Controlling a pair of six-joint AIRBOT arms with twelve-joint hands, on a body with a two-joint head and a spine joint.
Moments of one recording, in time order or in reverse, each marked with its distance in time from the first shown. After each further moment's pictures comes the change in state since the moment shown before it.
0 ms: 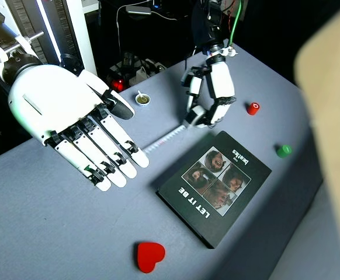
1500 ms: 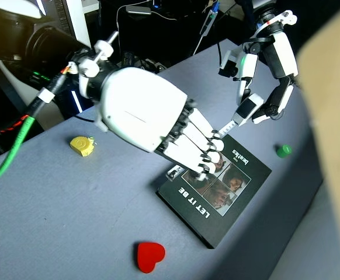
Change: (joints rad) left arm -0.503 0.118 0.097 -0.518 0.352 0.492; right arm 0.359 -0.185 0.344 0.218 0.440 -0.145
